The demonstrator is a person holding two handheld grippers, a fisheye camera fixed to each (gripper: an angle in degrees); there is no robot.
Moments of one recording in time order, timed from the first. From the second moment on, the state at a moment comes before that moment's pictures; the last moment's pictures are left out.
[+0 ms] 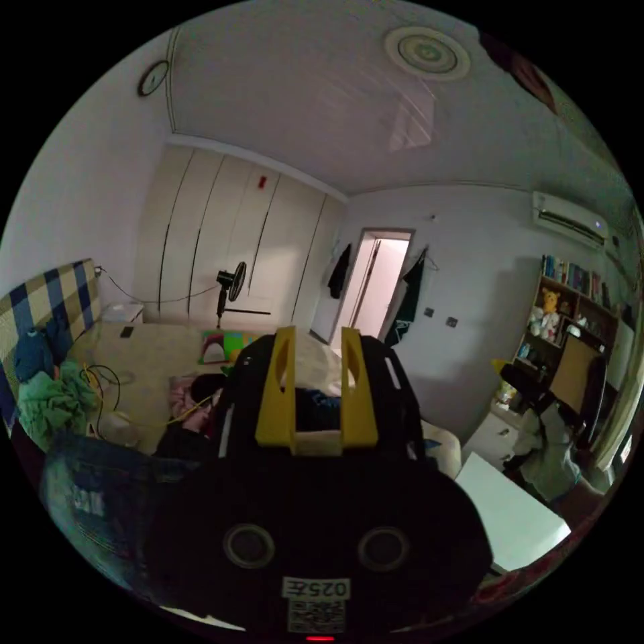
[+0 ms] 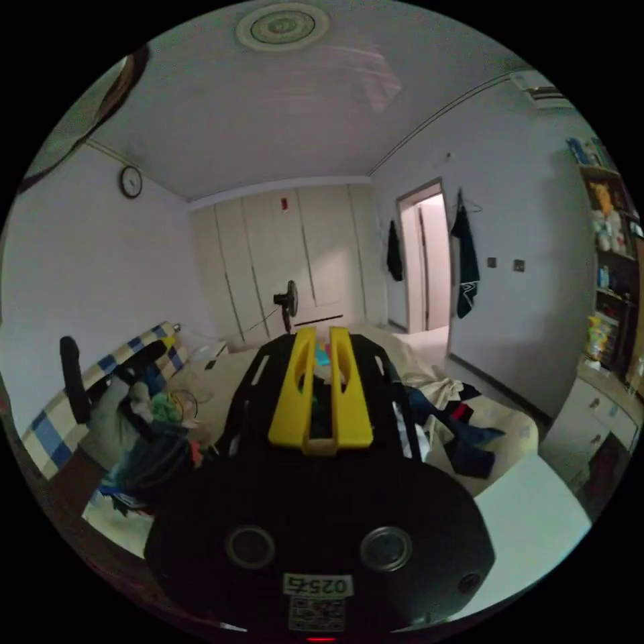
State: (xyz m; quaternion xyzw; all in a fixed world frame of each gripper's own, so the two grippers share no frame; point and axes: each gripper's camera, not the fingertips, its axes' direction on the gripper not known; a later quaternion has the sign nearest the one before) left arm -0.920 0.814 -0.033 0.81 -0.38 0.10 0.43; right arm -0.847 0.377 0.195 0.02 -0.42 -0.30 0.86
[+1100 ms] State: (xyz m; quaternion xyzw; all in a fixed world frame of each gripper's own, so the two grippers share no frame) left arm -1.068 0.247 -0.269 0.50 -0.34 -0.21 0.77; right arm -1.157 0.386 0.860 -0.59 -0.33 -0.42 0.60
